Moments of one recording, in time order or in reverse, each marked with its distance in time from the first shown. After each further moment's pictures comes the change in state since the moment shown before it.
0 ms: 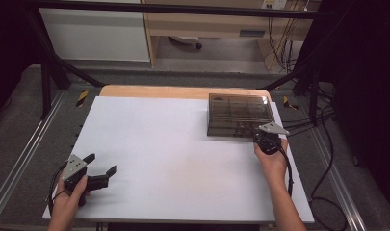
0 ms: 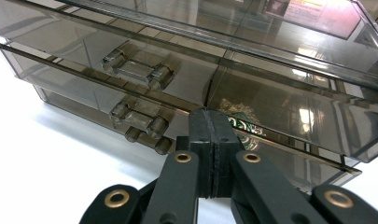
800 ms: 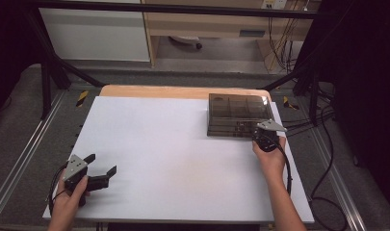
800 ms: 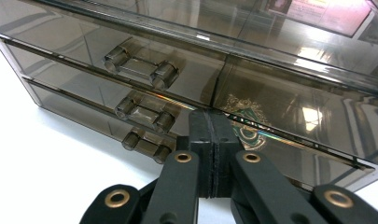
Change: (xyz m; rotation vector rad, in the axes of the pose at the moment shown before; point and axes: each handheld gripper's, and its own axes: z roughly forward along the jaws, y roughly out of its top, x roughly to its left) left arm 0.000 0.000 0.001 0.007 -0.002 0.007; right arm -0.001 0.004 0.010 0.011 0.009 0.003
